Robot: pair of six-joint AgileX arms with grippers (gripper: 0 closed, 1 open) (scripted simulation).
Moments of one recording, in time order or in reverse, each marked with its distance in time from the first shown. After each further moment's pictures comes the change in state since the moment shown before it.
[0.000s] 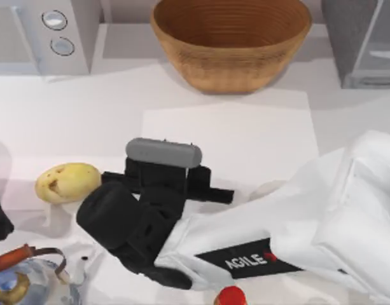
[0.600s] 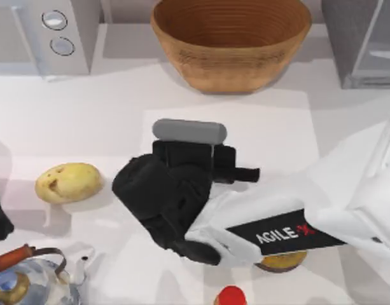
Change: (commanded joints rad) left arm 0.000 0.000 0.000 0.000 0.000 0.000; right arm -0.096 -0.071 -0.088 0.024 -0.093 -0.102
